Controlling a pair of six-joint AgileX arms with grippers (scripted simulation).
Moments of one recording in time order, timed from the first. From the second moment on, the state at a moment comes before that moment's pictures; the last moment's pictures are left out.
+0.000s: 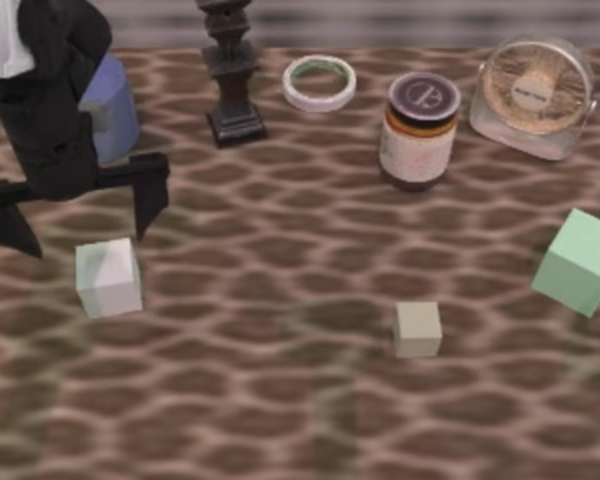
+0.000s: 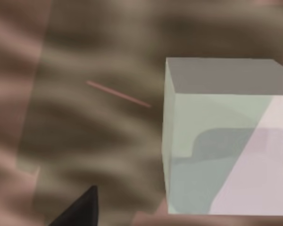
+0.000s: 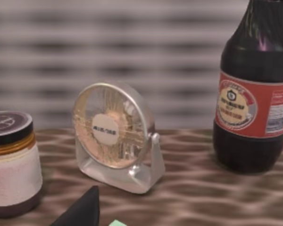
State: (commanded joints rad) left arm -0.20 2.00 1.50 -1.07 0.00 -0.40; right arm 0.00 0.00 0.00 0.00 0.00 0.00
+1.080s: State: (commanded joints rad) left arm -0.20 2.14 1.32 -0.76 0.00 -0.40; right arm 0.00 0.00 0.00 0.00 0.00 0.00
